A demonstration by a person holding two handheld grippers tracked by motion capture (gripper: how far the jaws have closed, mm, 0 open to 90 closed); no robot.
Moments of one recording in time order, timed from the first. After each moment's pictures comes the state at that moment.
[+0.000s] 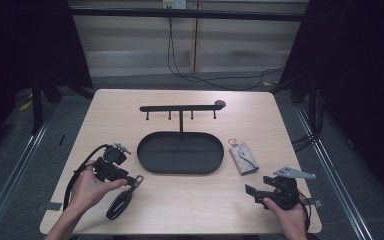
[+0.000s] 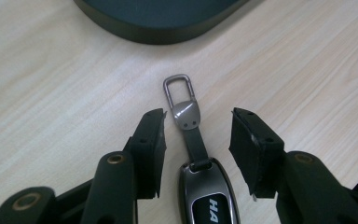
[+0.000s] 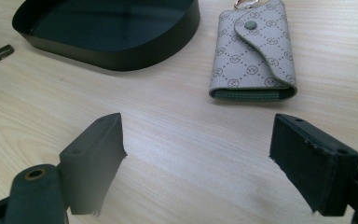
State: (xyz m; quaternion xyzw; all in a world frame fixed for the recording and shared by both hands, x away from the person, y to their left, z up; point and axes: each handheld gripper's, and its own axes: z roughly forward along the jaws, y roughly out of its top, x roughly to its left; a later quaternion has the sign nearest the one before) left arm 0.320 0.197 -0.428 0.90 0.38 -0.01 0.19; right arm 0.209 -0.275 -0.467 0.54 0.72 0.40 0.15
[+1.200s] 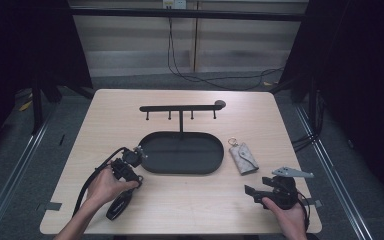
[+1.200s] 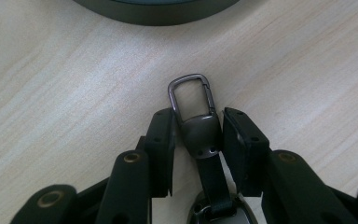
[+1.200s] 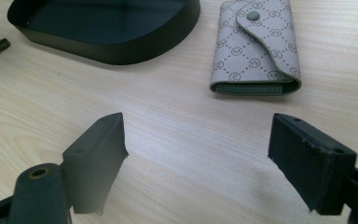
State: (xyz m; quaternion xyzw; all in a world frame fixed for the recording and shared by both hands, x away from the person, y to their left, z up) left arm 0.337 0.161 -0.465 0.92 0.38 -0.01 0.09; right arm 0.212 -0.274 -0.470 0.55 0.72 0.40 0.14
